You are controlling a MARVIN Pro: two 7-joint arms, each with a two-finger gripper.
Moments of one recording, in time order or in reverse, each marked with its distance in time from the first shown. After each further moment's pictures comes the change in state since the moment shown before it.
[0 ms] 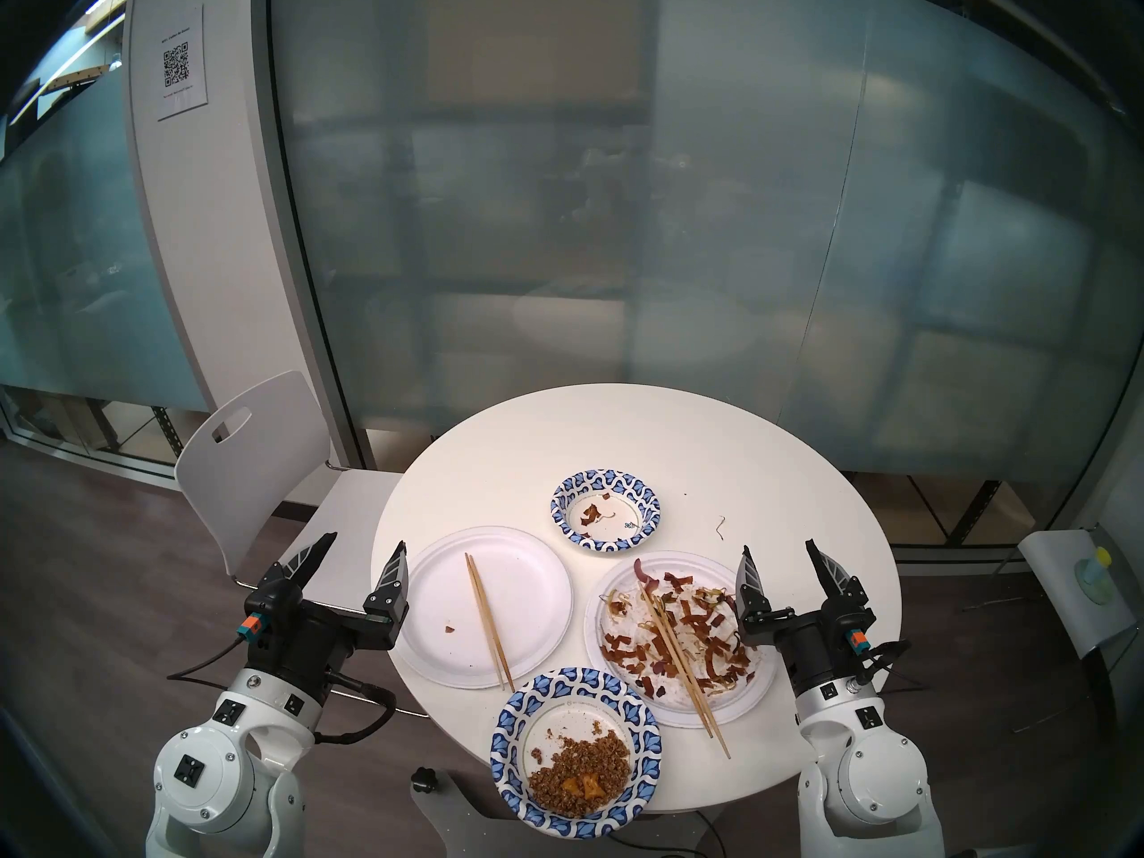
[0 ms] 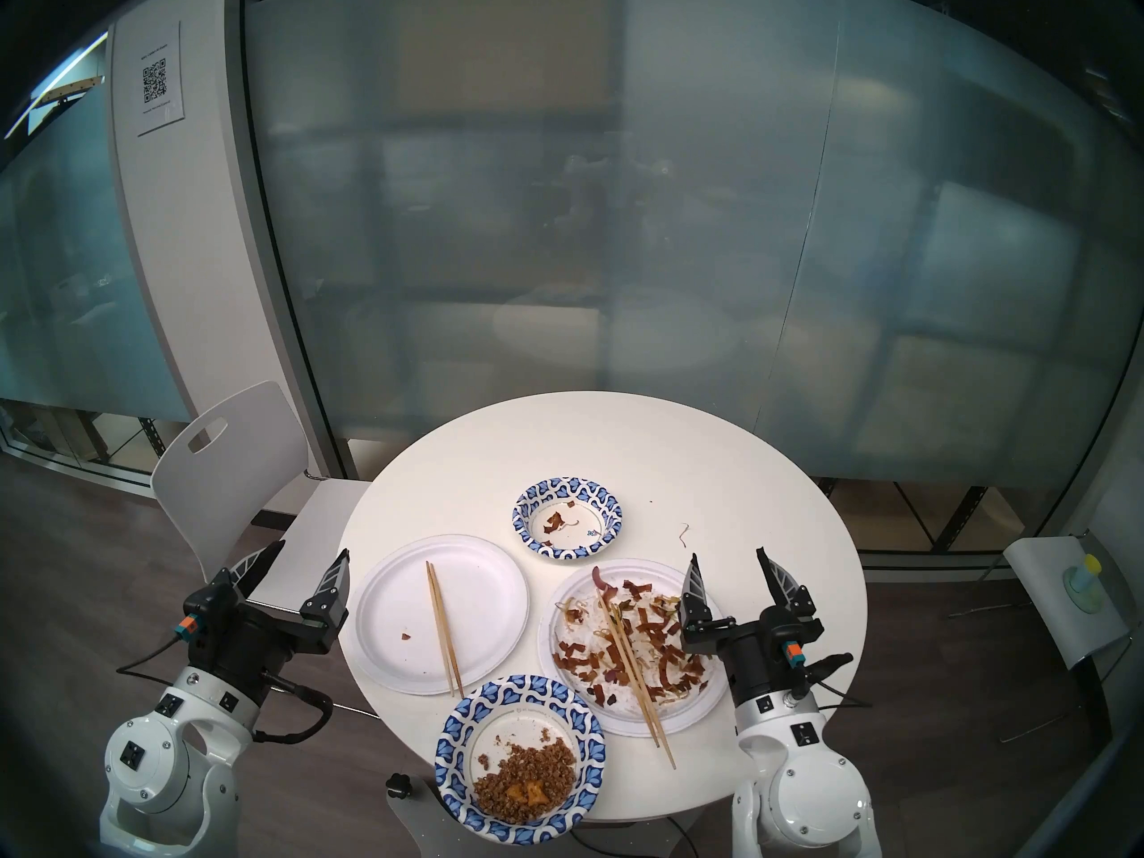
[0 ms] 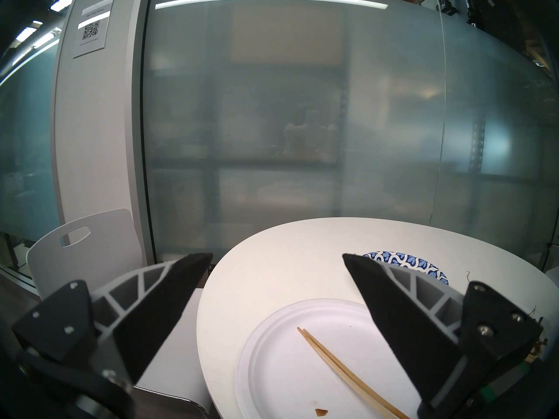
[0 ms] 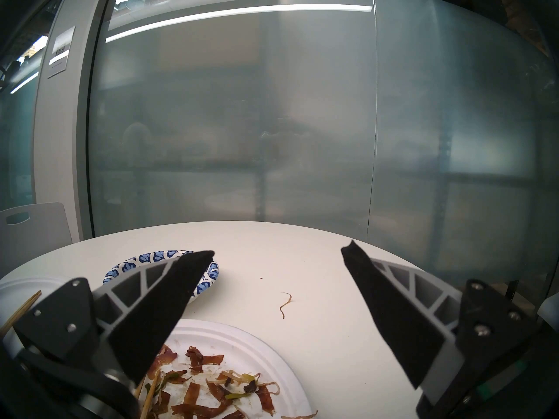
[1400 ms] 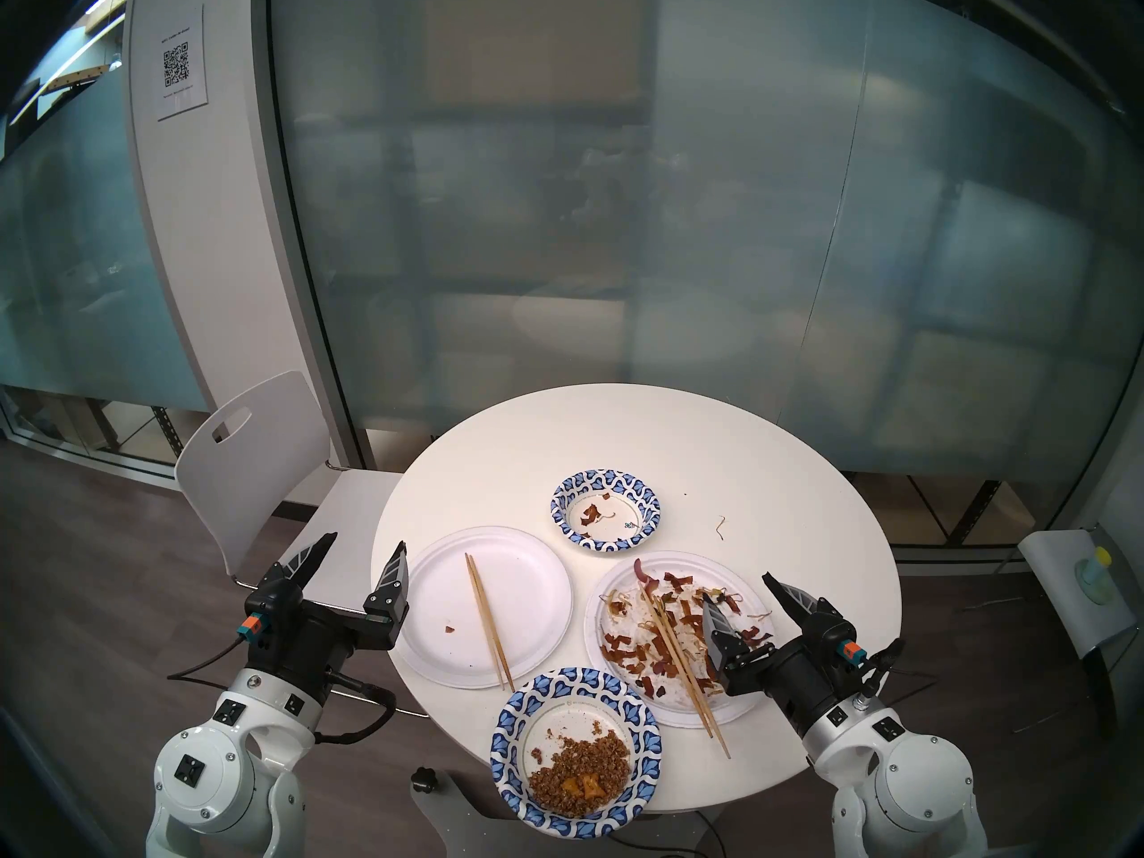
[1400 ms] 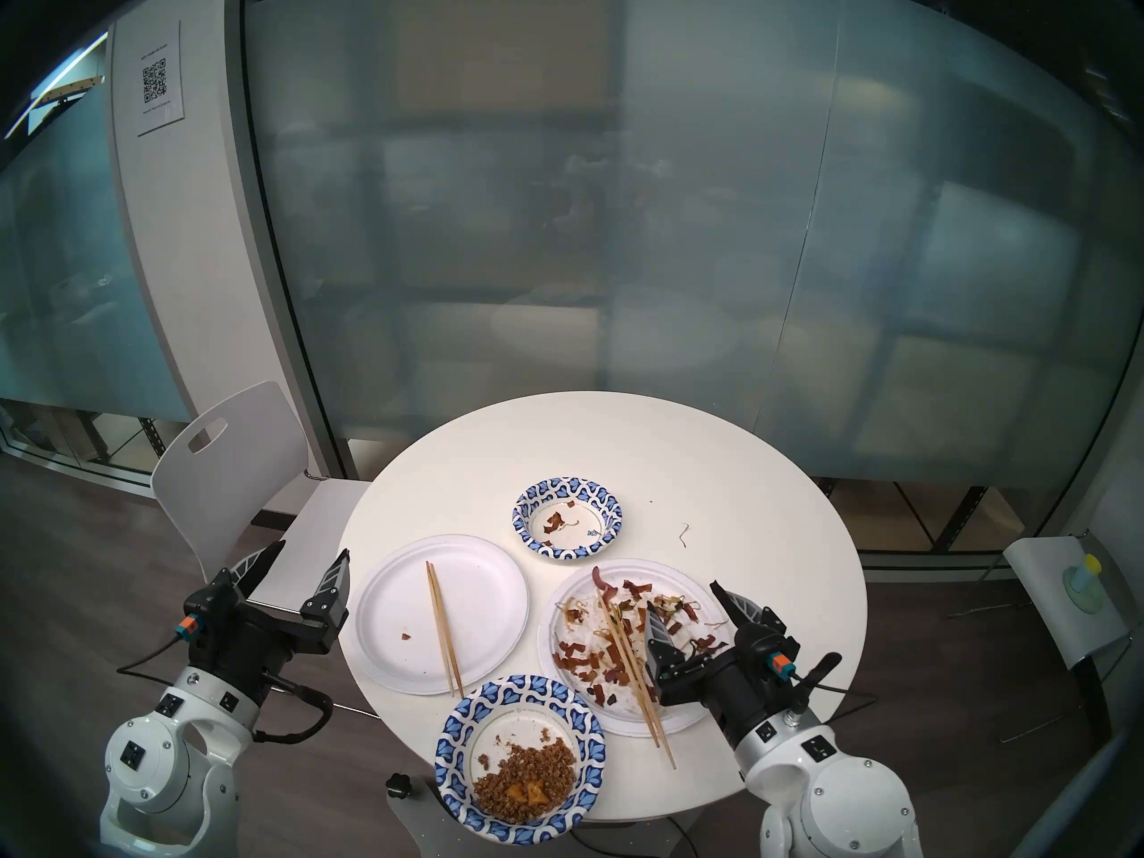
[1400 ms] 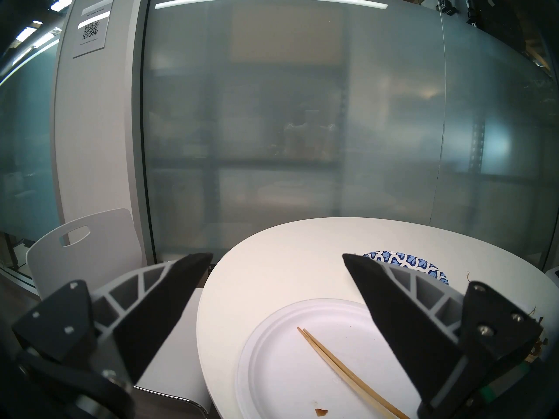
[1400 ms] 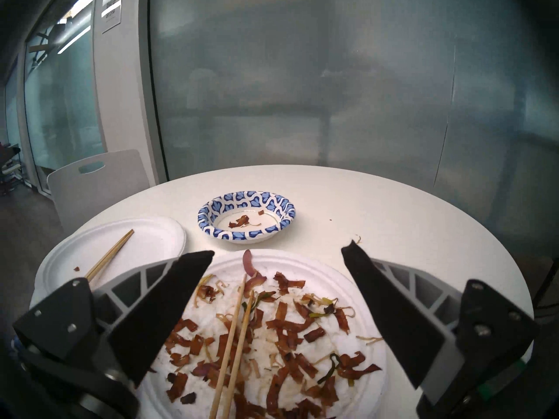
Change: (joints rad) left arm -0.001 0.000 0.000 0.001 0.000 0.000 -0.001; right arm -0.194 0.081 -0.038 -0.251 -0.011 0.363 0.188
